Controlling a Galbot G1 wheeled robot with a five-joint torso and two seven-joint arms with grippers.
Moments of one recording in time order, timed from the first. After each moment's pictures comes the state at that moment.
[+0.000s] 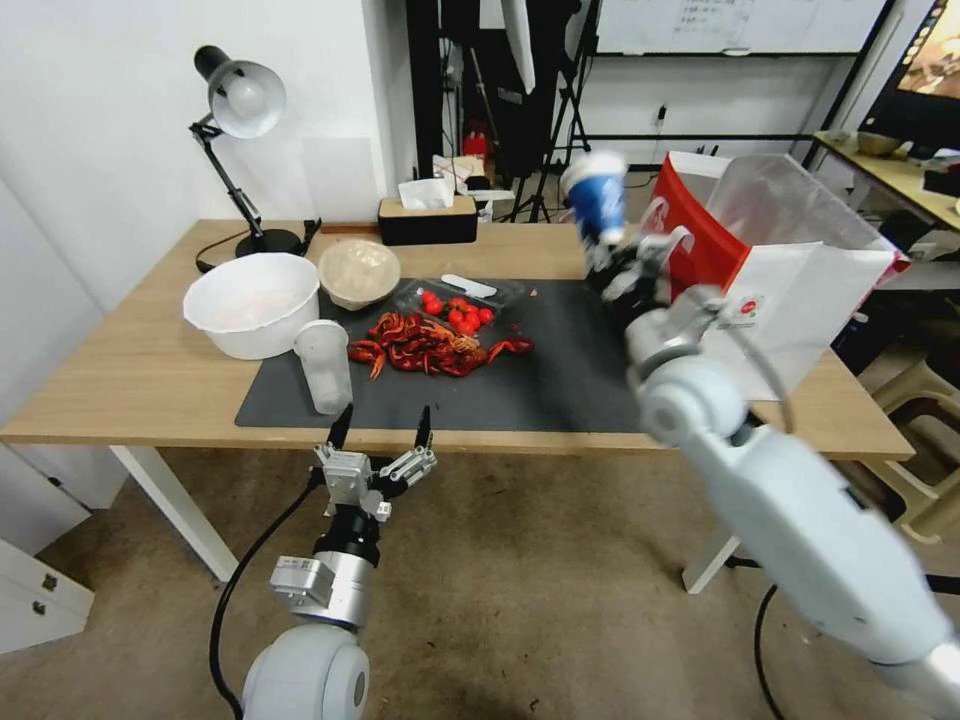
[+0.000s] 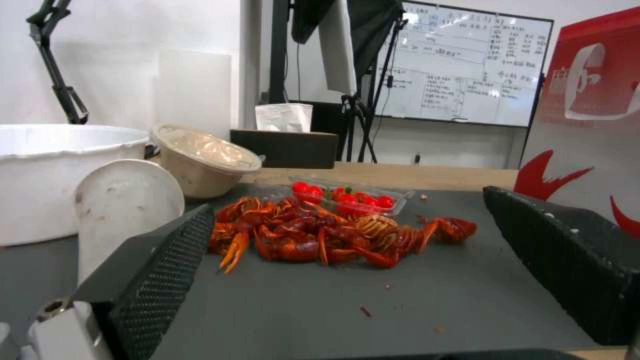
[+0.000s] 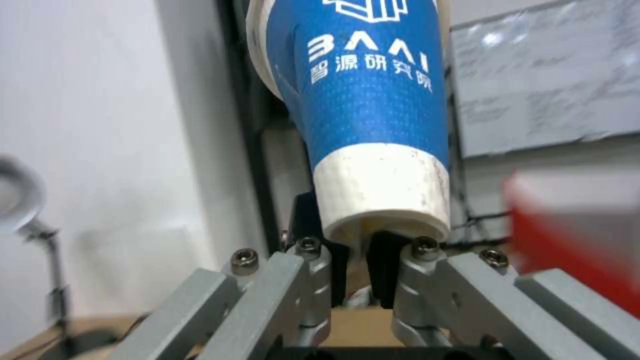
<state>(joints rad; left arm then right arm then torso) 1.63 -1.61 -0.41 -2.16 -0.07 -0.10 0.10 -0.67 0.90 0.17 2.00 0.88 -0.13 0.44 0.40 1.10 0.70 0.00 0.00</state>
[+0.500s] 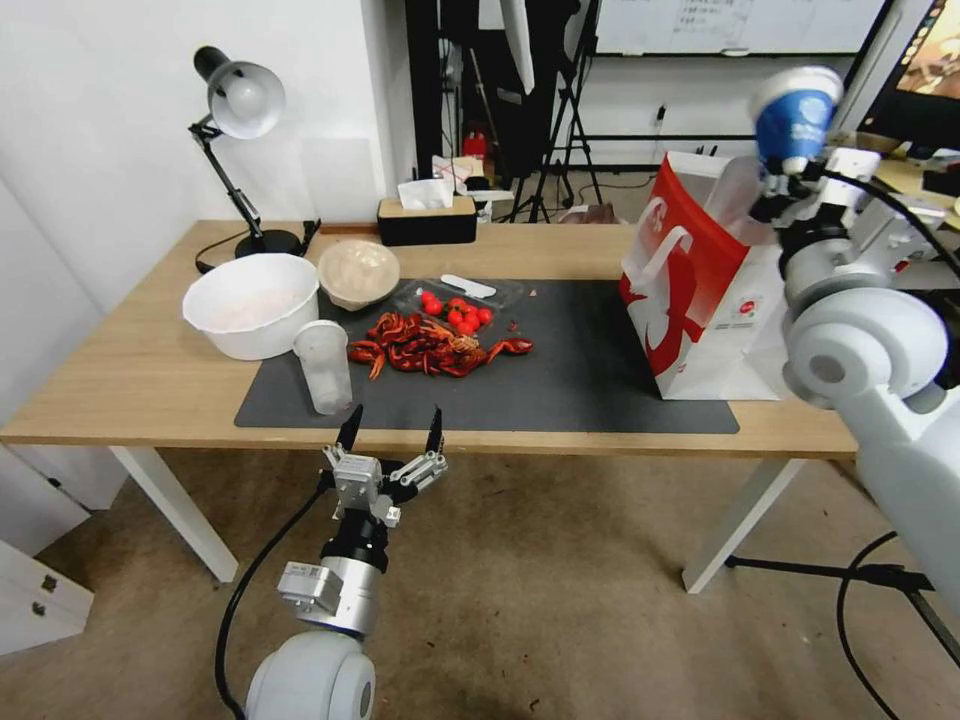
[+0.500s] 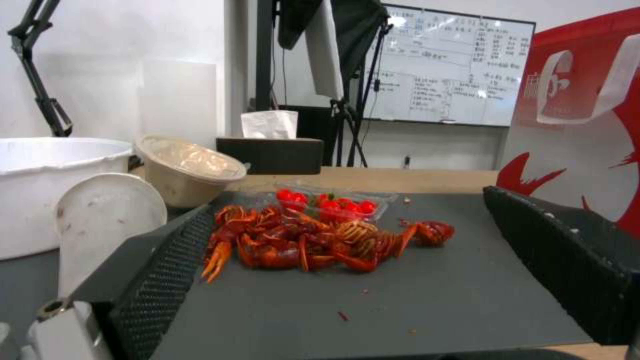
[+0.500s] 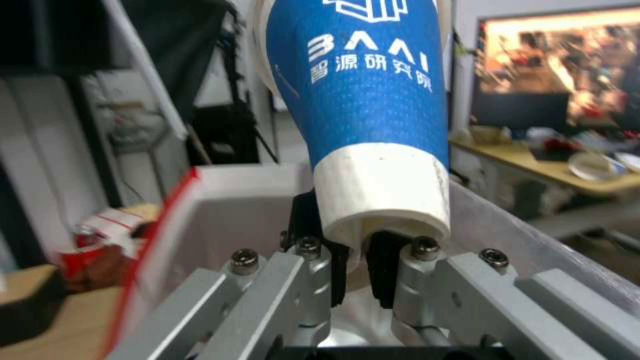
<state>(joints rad) 1.66 -1.61 -0.39 -2.19 -0.04 -0.11 0.11 -0.64 0.78 0.30 2.00 1.02 -0.45 0.84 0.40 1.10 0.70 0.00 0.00</state>
